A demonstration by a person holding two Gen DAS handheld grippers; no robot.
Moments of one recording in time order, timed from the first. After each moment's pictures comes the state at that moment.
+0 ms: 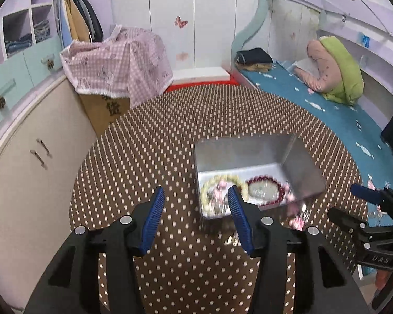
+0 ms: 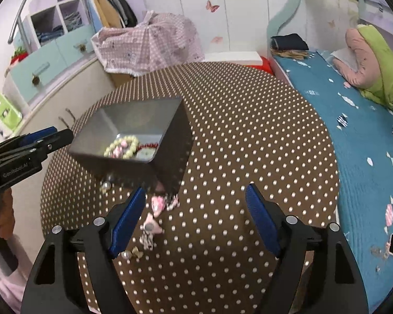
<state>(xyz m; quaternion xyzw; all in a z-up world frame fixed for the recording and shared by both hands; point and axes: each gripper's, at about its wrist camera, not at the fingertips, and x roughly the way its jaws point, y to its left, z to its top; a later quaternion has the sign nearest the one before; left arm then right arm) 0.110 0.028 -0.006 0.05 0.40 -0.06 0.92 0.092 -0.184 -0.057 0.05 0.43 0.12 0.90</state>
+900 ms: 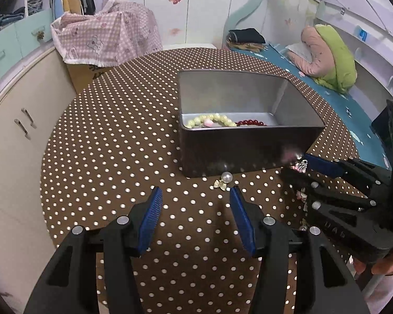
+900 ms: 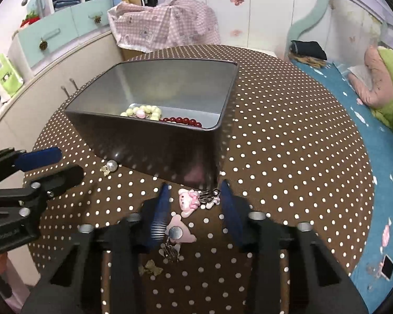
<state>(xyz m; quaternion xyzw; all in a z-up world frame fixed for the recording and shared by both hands) 0.078 0.023 -0.055 0.02 0.45 -0.09 0.89 0.105 -0.121 -0.093 -0.02 0.44 0.14 0.89</state>
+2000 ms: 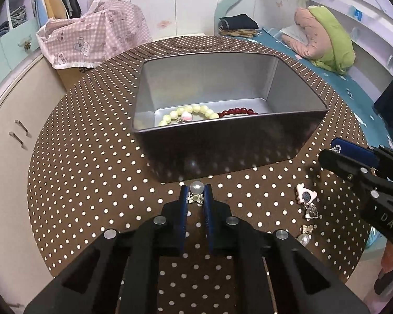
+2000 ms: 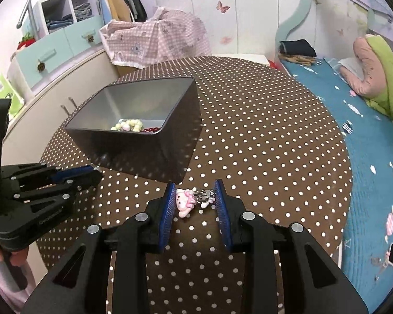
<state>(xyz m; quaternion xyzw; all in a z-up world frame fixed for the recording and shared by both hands) 0.097 -0.007 -0.068 0.06 0.47 -0.09 0.88 0.085 -0.175 -0.077 0.02 0.41 0.13 0.90</state>
